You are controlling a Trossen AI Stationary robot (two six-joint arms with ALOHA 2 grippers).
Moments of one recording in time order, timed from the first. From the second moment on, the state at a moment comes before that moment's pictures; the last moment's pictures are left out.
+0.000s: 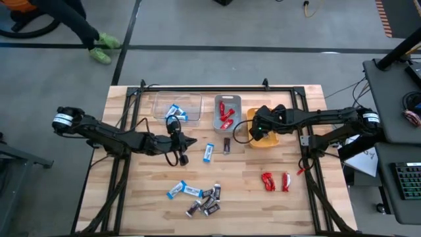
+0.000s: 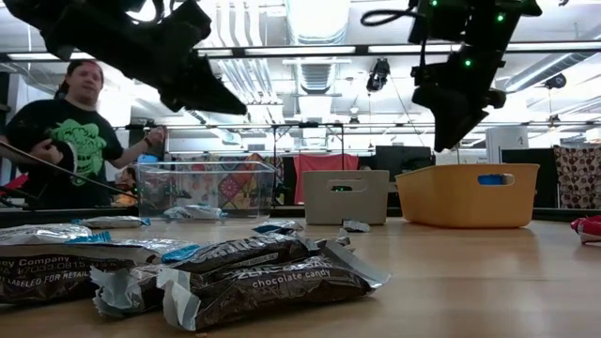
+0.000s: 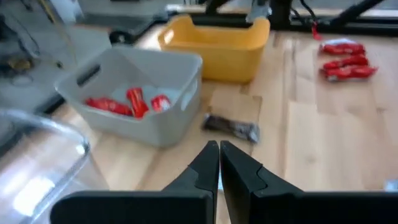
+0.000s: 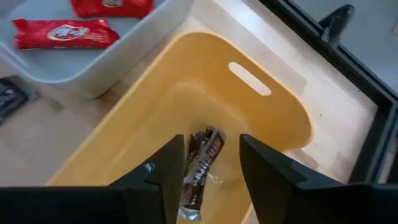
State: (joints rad) left arm -0.18 1.24 0.54 0.25 -0.49 -0.17; right arm -0.14 1.30 0.91 -0.86 0.50 0.63
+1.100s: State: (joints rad) left arm -0.18 1.26 0.63 -0.75 -0.30 -0.80; right arm -0.14 1.30 0.93 -0.72 0.49 0.51
